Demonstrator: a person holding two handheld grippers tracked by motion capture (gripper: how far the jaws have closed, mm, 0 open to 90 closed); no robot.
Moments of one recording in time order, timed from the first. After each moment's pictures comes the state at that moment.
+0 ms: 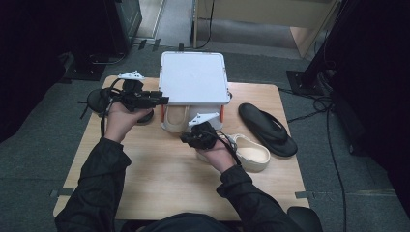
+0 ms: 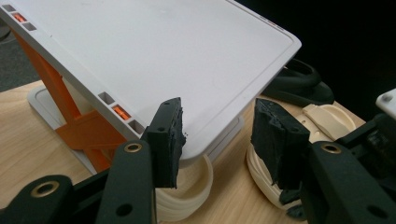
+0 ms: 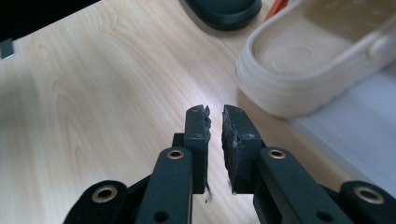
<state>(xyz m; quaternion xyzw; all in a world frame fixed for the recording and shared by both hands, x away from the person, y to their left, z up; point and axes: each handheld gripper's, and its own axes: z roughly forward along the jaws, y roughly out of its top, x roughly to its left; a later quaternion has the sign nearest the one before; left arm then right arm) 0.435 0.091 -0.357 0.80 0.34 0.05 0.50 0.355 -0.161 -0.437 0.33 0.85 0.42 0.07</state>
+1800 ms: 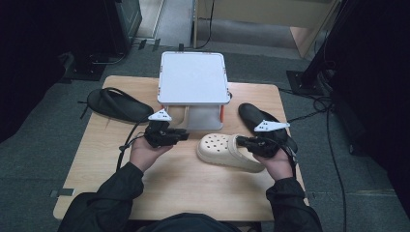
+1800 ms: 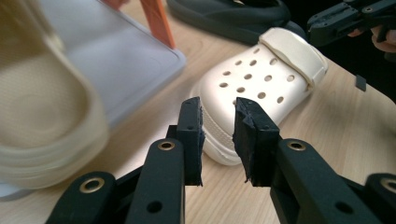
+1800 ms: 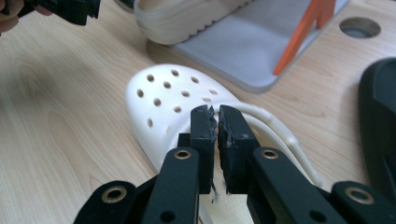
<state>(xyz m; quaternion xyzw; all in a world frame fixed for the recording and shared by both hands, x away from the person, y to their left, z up) 0.361 0.023 -0.431 0.83 0.31 0.01 0.47 0.313 -0.333 -0.426 0.40 0.80 0.43 0.11</state>
